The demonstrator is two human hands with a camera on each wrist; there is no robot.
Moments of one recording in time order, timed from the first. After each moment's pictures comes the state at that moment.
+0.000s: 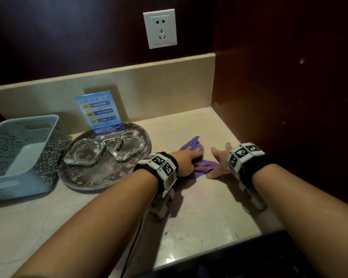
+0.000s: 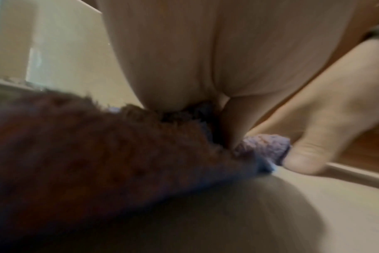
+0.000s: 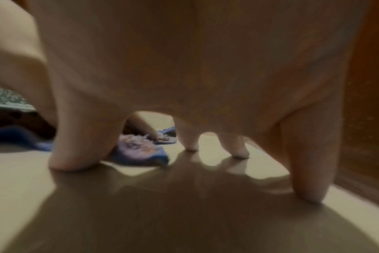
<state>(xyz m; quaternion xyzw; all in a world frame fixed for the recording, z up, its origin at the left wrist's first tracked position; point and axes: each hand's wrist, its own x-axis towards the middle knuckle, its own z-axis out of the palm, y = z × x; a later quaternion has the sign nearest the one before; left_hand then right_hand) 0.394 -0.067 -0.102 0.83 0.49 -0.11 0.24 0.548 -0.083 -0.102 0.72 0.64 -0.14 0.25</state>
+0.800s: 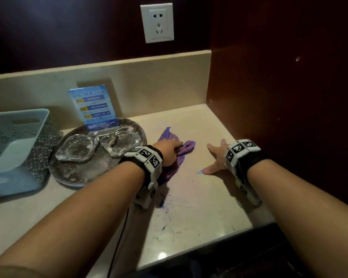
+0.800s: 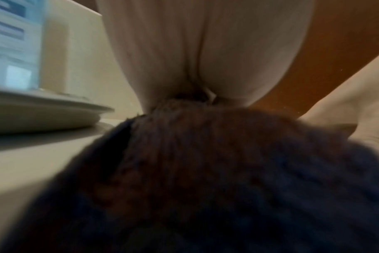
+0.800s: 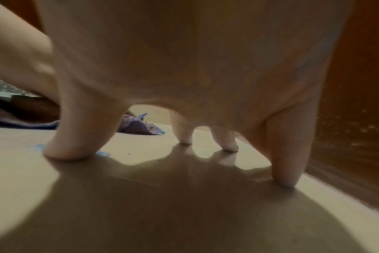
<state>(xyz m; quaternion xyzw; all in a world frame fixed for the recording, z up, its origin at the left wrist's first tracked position) 0.366 -0.049 -0.103 0.83 0.53 -0.07 0.19 0.550 -0.082 -0.104 0.71 0.63 -0.14 0.26</state>
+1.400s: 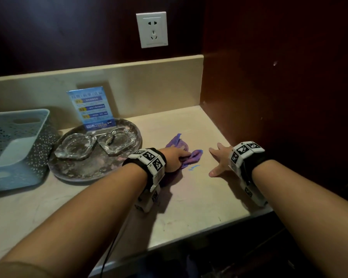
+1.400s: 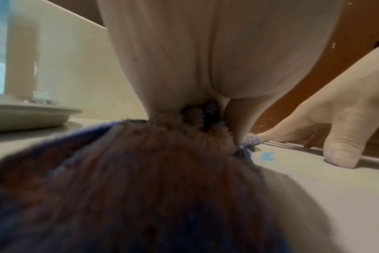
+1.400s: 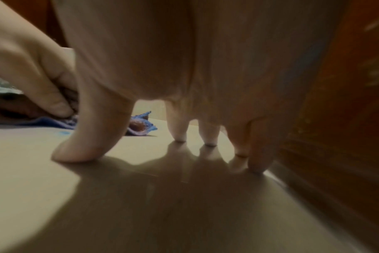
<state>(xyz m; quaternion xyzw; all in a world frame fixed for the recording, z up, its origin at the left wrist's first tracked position) 0.389 -0.077 -0.106 0.84 0.48 -0.13 0.22 0.581 -0.094 -0.114 0.69 0.65 -0.15 0.26</state>
